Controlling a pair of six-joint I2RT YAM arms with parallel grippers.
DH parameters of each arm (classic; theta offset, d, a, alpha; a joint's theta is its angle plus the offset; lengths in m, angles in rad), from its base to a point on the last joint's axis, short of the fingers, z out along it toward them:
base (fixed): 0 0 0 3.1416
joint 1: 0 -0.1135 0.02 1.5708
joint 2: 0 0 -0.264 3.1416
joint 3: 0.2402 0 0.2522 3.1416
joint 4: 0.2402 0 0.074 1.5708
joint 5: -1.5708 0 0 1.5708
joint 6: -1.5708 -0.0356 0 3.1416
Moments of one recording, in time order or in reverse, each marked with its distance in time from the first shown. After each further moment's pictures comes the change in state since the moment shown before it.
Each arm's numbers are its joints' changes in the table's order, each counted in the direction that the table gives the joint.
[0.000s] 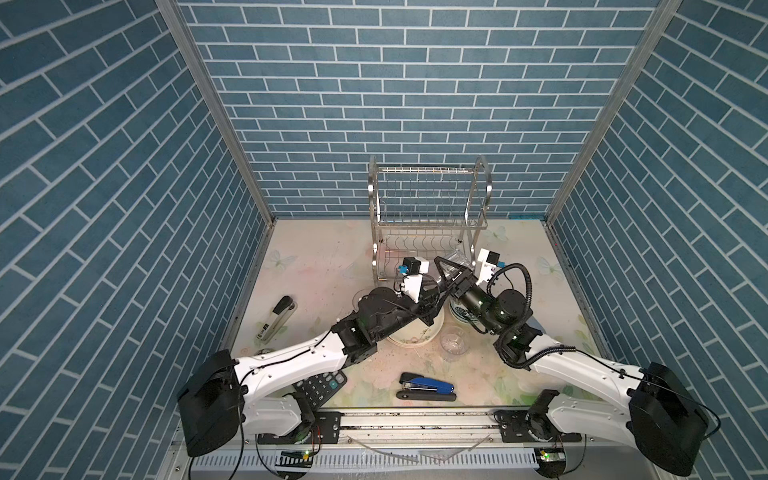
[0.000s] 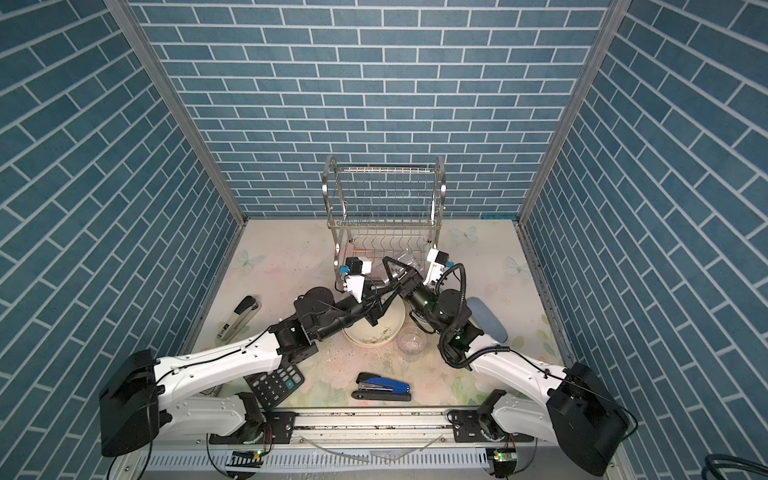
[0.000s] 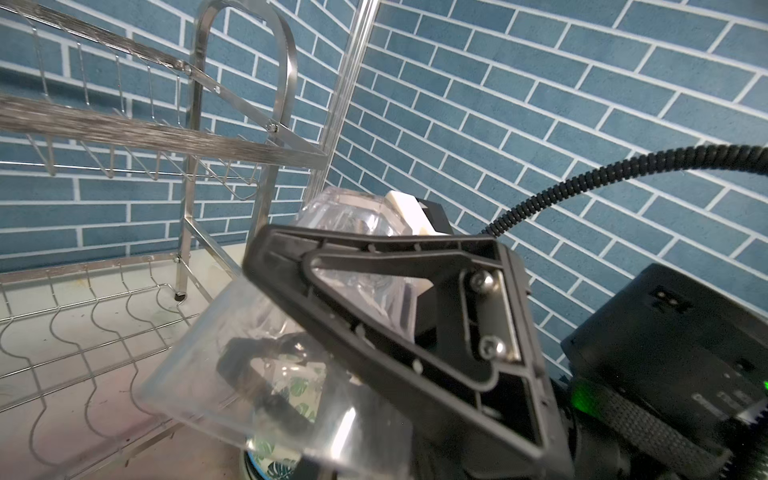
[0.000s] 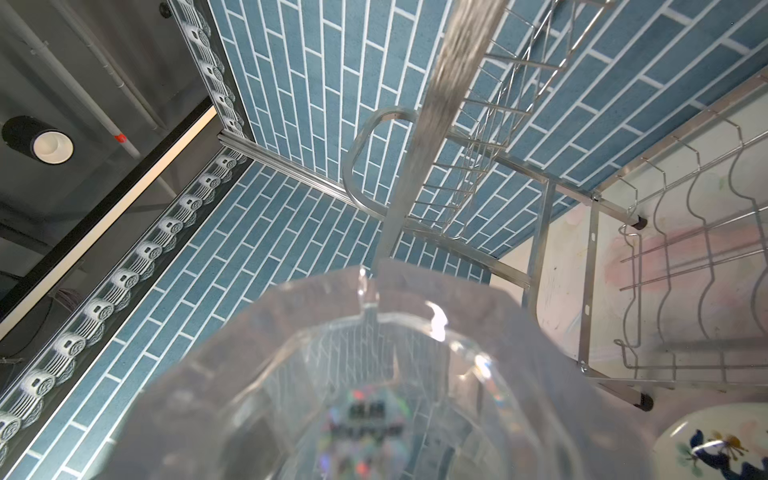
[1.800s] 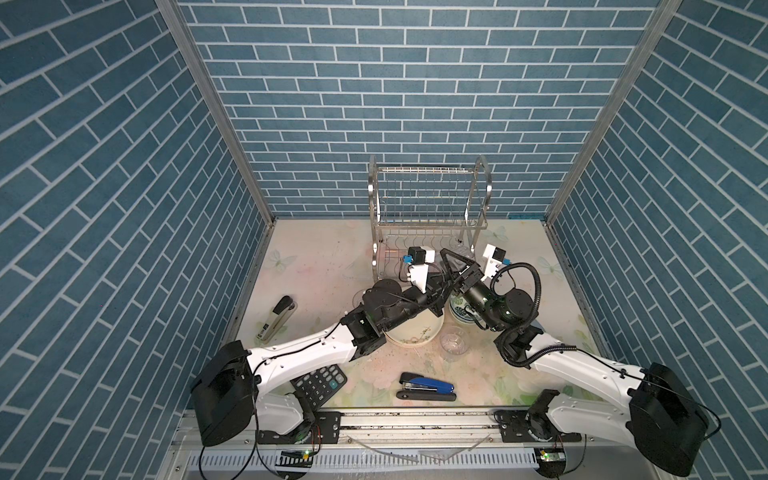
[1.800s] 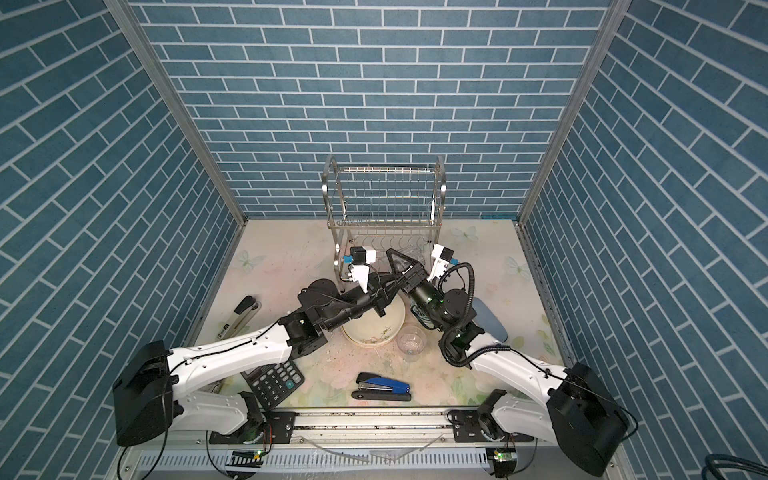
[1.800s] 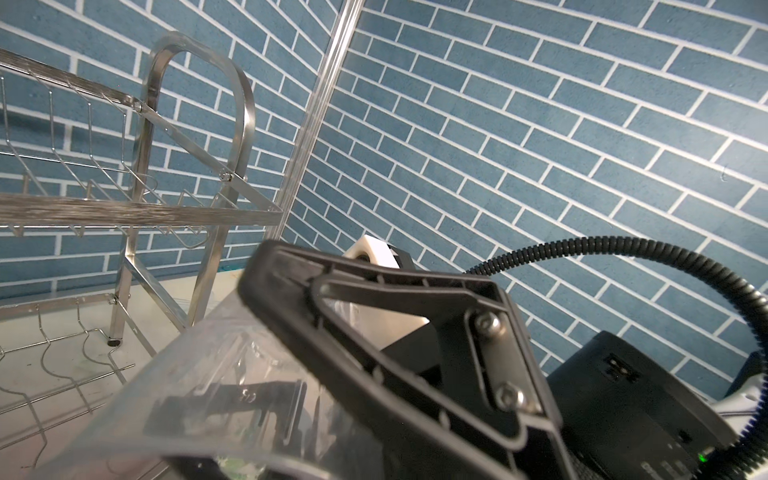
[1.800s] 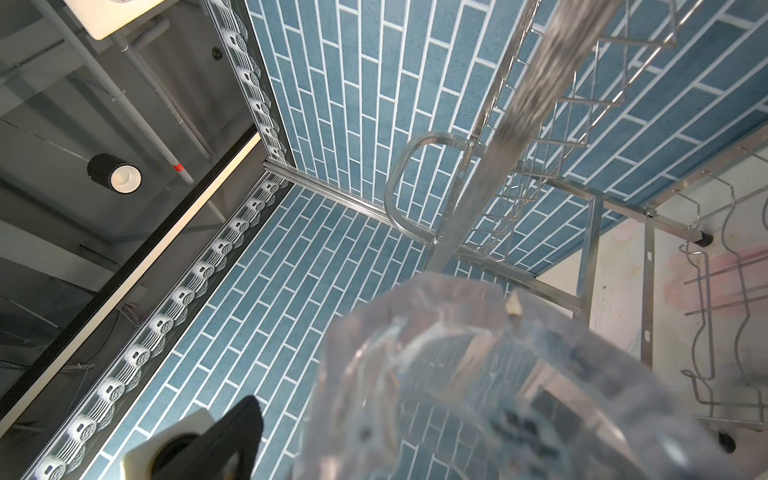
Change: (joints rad) left arm -0.007 0.050 0.087 -0.074 -0.050 0.055; right arm 0.022 -0.027 0.009 -0.066 -0.018 -0.037
